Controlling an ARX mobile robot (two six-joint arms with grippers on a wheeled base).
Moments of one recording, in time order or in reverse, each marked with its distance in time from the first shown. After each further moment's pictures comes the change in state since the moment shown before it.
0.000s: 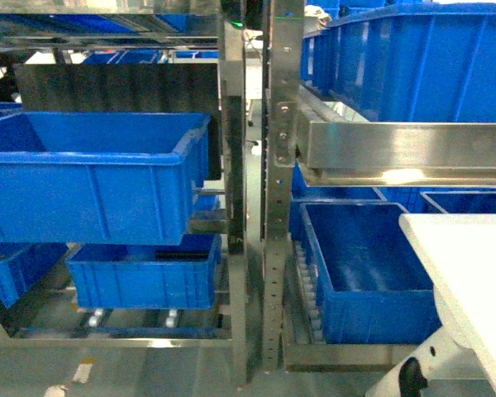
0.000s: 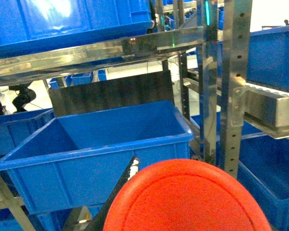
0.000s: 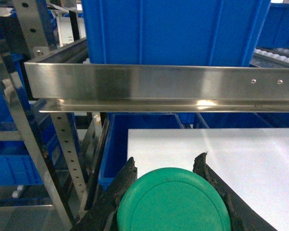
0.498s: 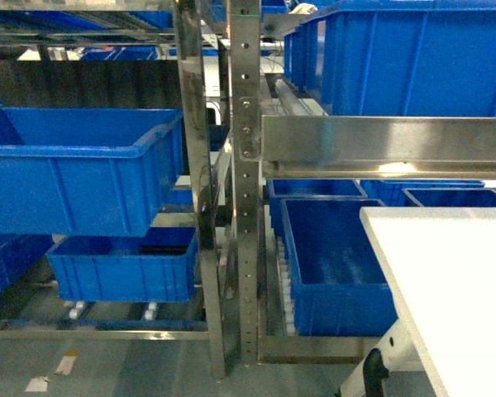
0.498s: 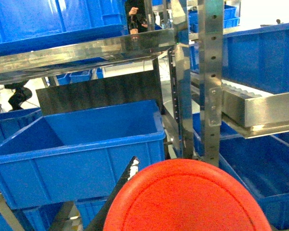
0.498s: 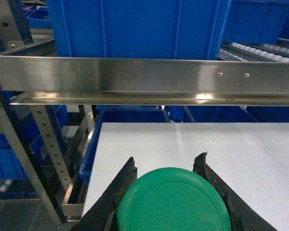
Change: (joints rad) left arm 0.000 -0.001 0.000 -0.005 0.000 0.000; right arm 0.000 0.000 0.000 -0.003 0.000 0.000
